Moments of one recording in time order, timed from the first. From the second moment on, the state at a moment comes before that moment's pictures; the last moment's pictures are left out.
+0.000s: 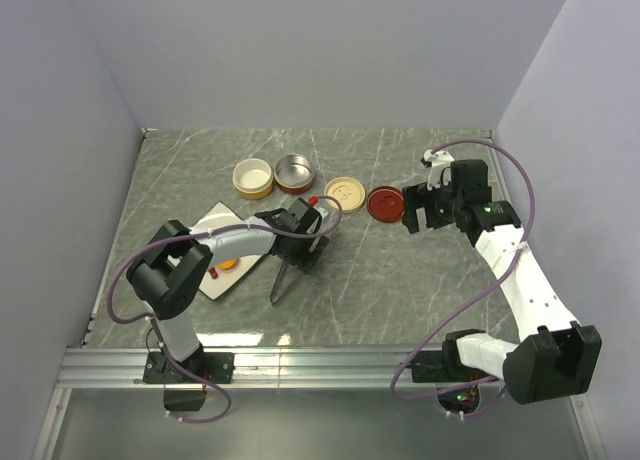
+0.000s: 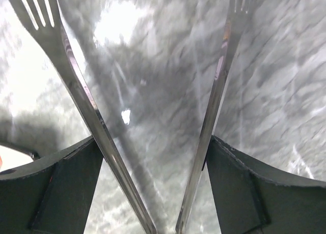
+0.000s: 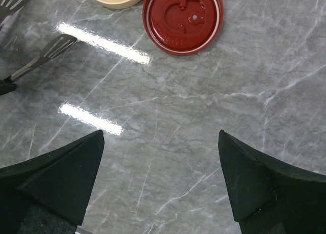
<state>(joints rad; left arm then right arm) -0.75 1.76 1.06 -0.43 -0.08 -0.17 0.14 1.16 1.05 -0.67 -0.21 -0.12</state>
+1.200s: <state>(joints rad) -0.78 1.84 1.14 -0.39 -0.06 -0.10 0.14 1.11 1.01 -0.66 -0.20 -0.12</state>
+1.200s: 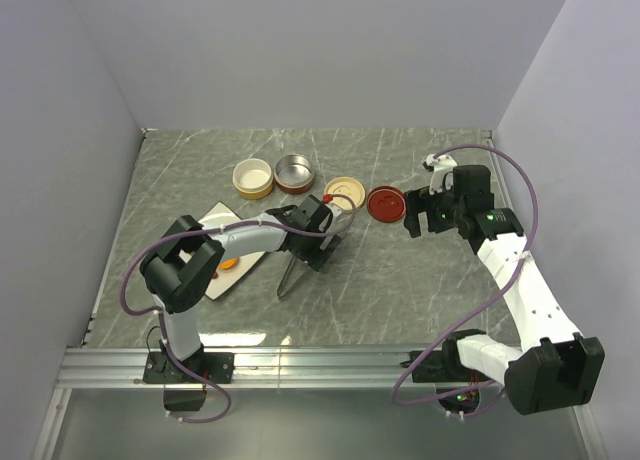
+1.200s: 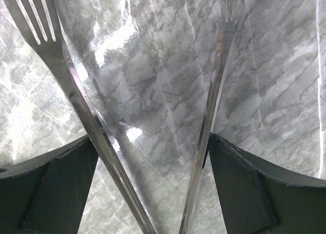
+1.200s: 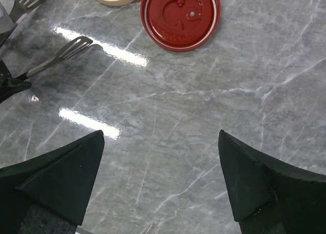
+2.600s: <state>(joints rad) -0.79 1.75 1.19 -0.80 -0.06 0.14 0.13 1.09 1.01 -0.66 -0.21 -0.12</state>
